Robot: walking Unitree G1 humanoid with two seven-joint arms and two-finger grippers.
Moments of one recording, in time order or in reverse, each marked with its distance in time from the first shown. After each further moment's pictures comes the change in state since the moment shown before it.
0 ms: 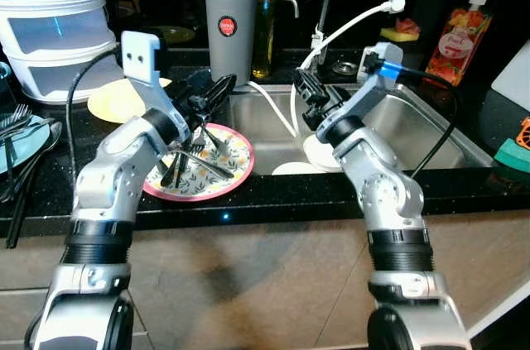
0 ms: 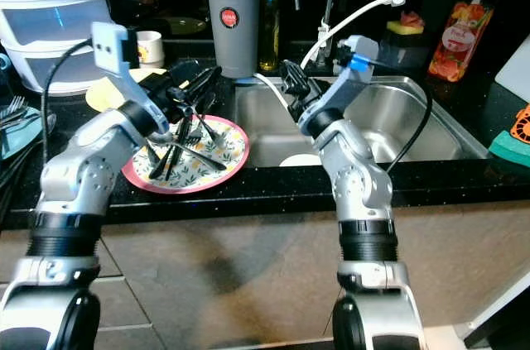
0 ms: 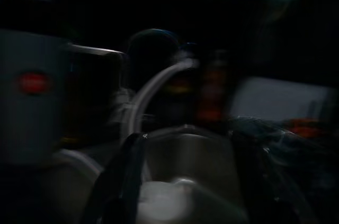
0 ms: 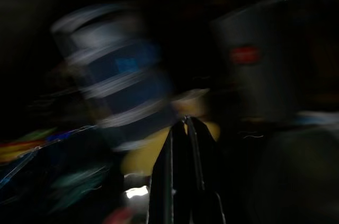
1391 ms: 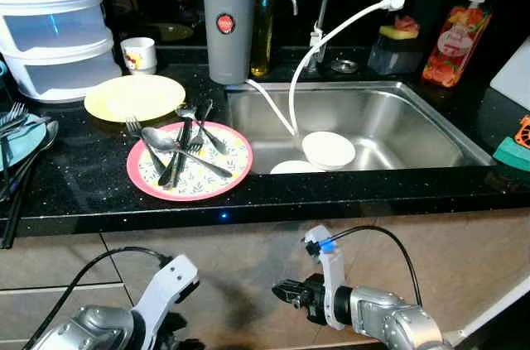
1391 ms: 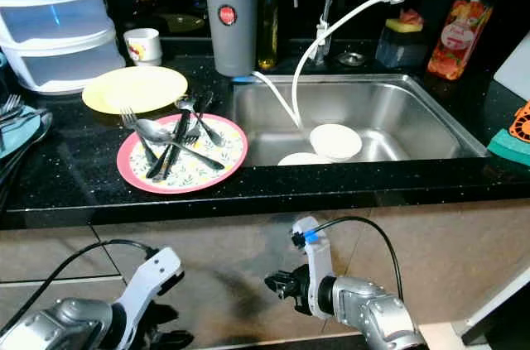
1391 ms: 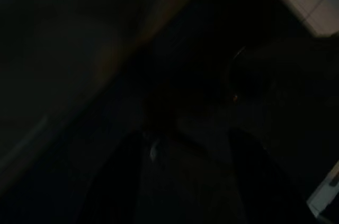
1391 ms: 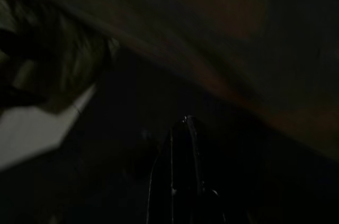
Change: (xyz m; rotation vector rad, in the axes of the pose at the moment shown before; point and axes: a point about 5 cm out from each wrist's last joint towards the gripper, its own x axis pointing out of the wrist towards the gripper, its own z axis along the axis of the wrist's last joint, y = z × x) left arm -0.206 -0.050 -0.190 -0.137 1.356 0.122; right arm -0.185 -0.046 -0.172 -0.054 1.088 -0.129
